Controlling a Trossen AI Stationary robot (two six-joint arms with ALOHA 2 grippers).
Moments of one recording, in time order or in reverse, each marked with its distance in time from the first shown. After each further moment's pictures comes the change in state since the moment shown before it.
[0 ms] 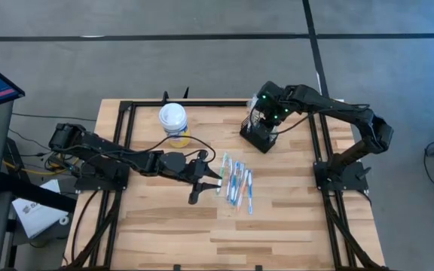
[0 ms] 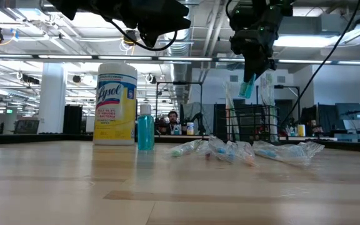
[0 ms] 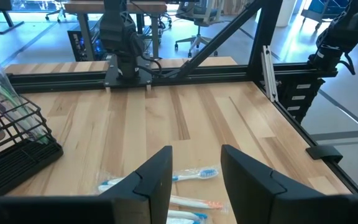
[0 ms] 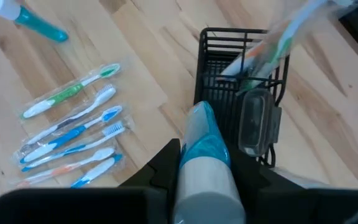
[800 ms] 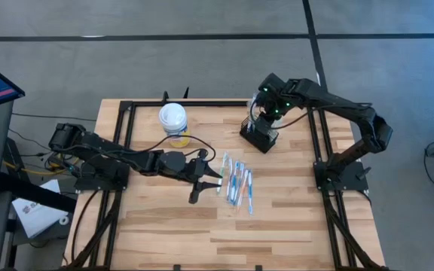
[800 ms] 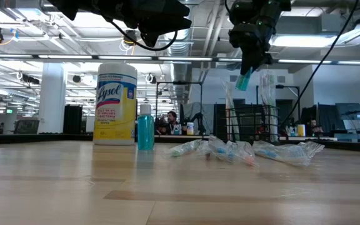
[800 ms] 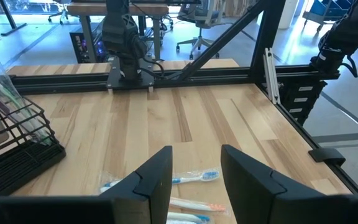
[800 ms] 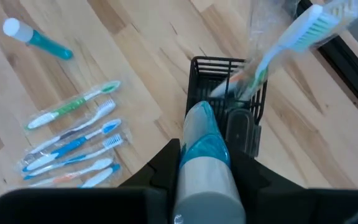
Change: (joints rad) left arm 0.006 0.000 0.000 0.008 0.000 0.000; right arm -0.036 0.013 0.091 -0.037 0.001 -0.045
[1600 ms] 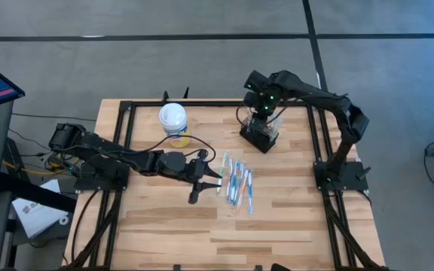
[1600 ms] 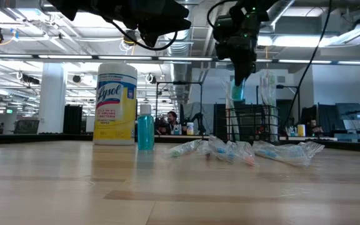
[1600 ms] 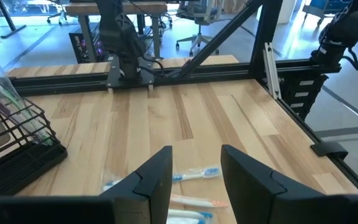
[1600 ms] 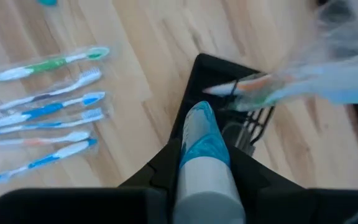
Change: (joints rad) left arm 0.000 0.000 -0.002 -0.008 0.000 0.027; right arm -0.023 0.254 0.225 -0.180 -0.024 -0.255
